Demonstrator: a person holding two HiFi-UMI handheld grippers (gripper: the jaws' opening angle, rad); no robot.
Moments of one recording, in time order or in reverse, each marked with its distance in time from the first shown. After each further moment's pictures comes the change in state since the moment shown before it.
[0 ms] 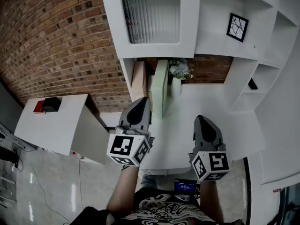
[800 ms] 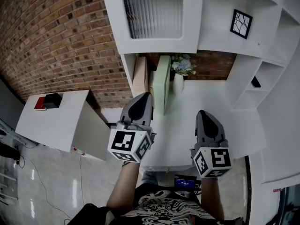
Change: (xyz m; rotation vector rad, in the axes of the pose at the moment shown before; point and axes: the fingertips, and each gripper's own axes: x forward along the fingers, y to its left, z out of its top) left arm 0.008 0.005 -0.004 0.008 0.019 0.001; right arm 0.011 -0.001 0.001 -0.012 0.003 0.007
